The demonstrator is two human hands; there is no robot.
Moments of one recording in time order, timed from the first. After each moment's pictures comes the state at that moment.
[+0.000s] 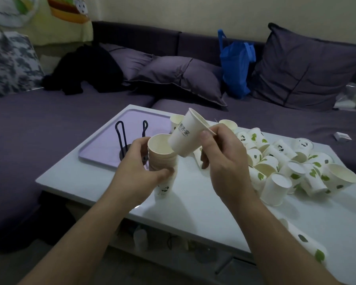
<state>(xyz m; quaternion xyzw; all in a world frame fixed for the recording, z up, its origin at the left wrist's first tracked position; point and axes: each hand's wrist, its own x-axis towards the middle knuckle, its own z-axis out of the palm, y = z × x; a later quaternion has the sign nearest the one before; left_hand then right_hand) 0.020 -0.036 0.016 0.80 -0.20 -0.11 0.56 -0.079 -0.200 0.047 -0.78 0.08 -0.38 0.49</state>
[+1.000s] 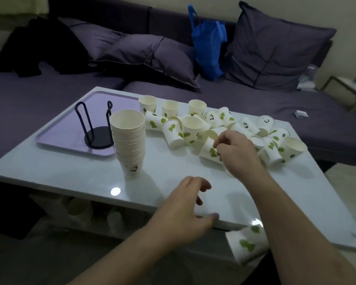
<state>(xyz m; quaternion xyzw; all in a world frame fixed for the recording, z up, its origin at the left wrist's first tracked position) -0.113 -0.110 -0.030 0.79 -0.44 -0.22 0.36 -0.145 -0.298 0.021 -0.84 0.33 -0.20 0.38</state>
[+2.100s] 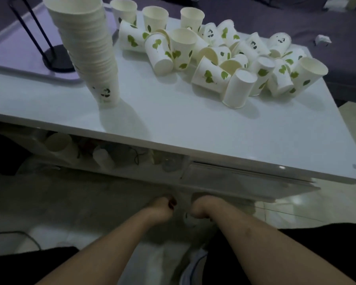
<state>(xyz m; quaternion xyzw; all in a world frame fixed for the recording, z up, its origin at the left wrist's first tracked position) -0.167 -0.097 -0.291 0.80 -0.23 -0.52 0.19 -0.245 -0.232 -0.242 -0.81 0.25 0.48 0.20</state>
